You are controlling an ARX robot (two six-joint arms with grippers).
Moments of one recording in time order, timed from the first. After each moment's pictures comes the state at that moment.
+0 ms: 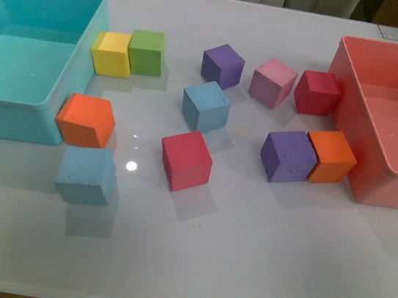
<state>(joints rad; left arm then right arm) 0.00 0.01 0.02 0.00 0.00 0.00 0.00 0.01 0.02 0.00 0.00 -0.01</state>
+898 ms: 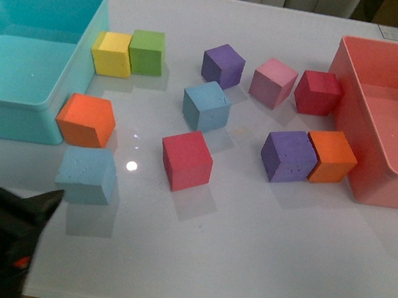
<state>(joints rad) -0.55 1.19 0.23 0.25 -0.21 -0.14 0.00 0.00 0.02 0.00 0.00 -0.01</state>
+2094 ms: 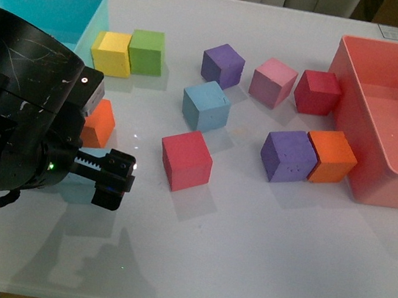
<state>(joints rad) -0.38 2.10 0.70 0.45 -0.18 -0.13 0.00 0.00 0.02 0.00 0.00 -0.01</state>
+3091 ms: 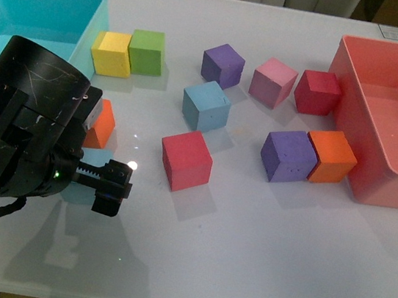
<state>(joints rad) -0.36 2.20 0.75 0.44 -0.18 -0.16 0.00 0.00 0.02 0.00 0.00 -0.01</state>
